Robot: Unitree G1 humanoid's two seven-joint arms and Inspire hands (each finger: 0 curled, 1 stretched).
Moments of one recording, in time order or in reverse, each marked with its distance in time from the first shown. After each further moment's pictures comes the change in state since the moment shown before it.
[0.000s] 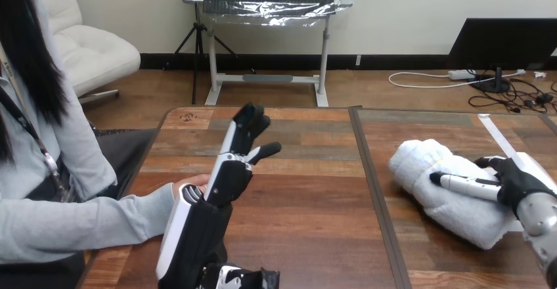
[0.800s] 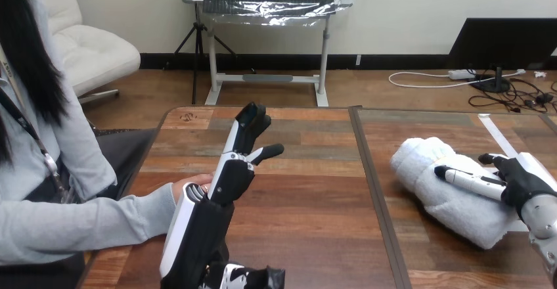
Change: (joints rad) left arm -0.012 0.001 0.005 0.019 0.039 -0.002 0.025; right arm 0.021 -0.017 -0.037 0.001 0.028 -0.055 0.011
